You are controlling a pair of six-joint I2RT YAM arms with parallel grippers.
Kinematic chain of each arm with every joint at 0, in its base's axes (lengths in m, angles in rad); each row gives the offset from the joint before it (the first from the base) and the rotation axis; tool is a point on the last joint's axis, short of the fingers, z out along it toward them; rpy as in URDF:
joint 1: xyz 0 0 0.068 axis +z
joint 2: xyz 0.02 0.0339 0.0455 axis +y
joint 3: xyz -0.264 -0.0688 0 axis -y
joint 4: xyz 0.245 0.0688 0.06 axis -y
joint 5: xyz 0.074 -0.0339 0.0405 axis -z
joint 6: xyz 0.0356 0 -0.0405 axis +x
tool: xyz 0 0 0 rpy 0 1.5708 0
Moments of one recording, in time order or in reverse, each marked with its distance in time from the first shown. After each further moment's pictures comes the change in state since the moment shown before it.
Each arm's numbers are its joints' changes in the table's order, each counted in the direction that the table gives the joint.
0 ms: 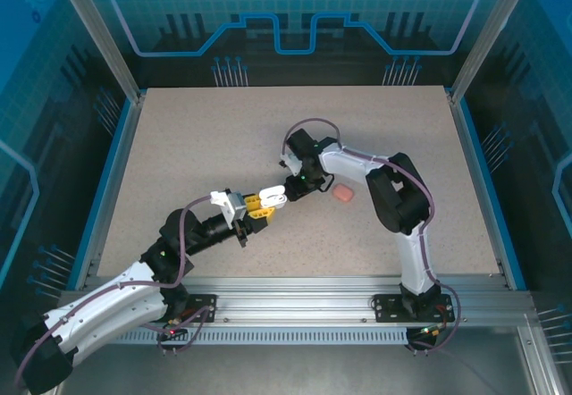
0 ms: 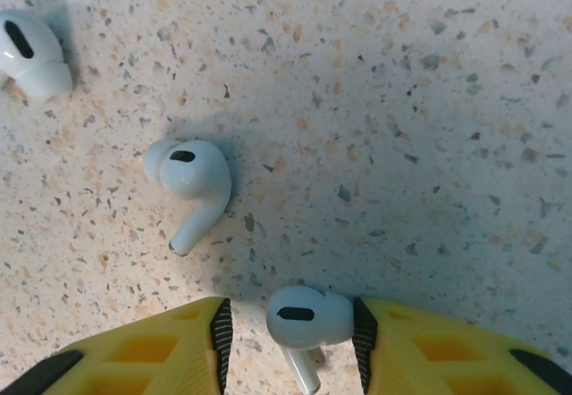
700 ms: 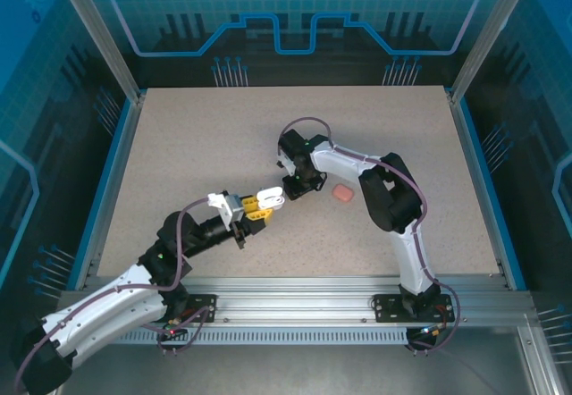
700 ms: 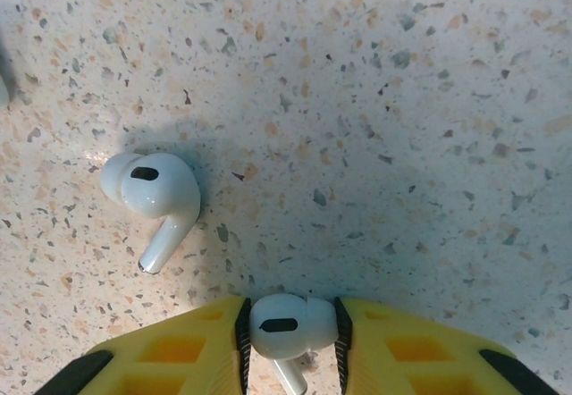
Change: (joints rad) left arm 0.000 -0.042 -0.014 -0.023 -0.008 0.000; right arm 0.035 0.053 0.097 -0.104 0.108 0.048
